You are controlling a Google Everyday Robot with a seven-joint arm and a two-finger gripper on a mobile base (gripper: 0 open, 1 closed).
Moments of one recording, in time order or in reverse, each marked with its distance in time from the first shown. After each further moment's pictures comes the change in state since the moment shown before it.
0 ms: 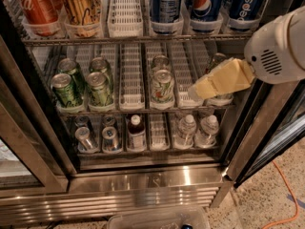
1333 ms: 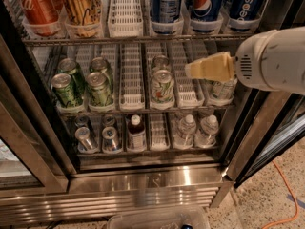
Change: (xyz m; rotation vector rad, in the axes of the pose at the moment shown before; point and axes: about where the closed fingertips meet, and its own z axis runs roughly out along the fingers) arm -0.007 -0.040 0.019 0.314 -0.186 0.284
